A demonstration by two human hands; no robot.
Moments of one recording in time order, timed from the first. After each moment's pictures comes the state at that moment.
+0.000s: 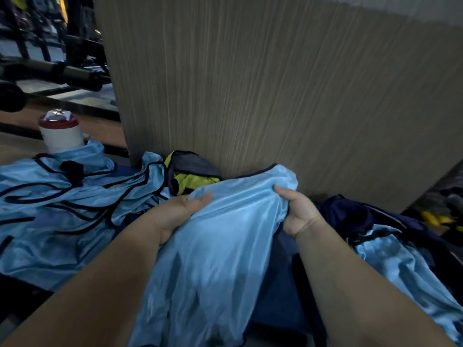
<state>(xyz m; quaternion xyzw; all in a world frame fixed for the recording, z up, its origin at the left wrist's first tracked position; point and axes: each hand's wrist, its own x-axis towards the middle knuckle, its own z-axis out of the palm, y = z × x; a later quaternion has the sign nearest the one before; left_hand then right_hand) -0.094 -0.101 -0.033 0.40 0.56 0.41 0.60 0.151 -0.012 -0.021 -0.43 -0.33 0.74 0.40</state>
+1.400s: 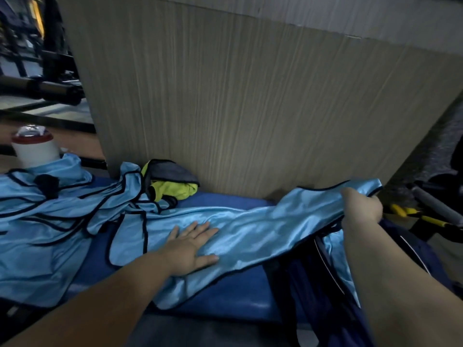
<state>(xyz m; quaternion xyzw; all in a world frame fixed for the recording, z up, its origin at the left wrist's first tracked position) -0.038 -0.097 -0.097 0.77 0.61 0.01 0.19 0.297 -0.011 0.018 -0.66 -0.28 0.30 0.63</state>
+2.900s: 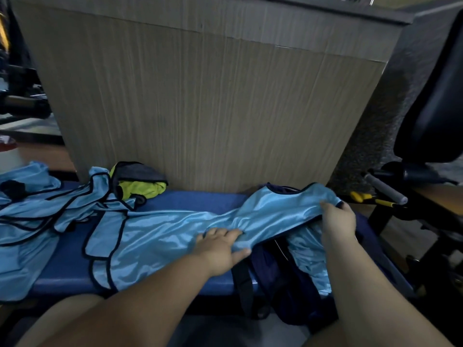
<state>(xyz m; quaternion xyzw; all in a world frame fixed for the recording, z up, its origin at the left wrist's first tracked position) 0.118 -0.123 -0.079 0.77 0.62 0.06 0.14 0.365 -0.087 -0.012 -0.61 -0.30 0.34 0.65</state>
